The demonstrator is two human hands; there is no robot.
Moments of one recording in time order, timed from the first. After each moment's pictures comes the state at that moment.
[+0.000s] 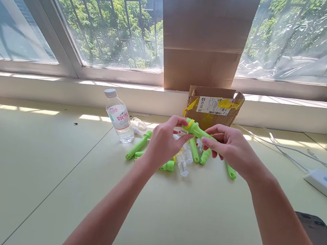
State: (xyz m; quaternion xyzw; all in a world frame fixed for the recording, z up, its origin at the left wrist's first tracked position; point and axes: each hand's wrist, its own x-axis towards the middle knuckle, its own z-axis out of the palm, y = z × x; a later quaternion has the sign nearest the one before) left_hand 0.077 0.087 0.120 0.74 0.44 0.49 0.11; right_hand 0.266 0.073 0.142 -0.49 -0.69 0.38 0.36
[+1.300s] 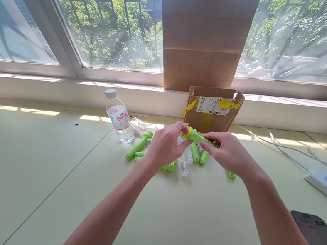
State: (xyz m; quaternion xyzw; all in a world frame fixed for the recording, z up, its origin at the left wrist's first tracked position) left_hand 0.074 0.091 0.108 0.79 0.46 0.39 0.07; right_hand 0.266 0.080 0.132 -0.52 -0.77 0.23 0.28
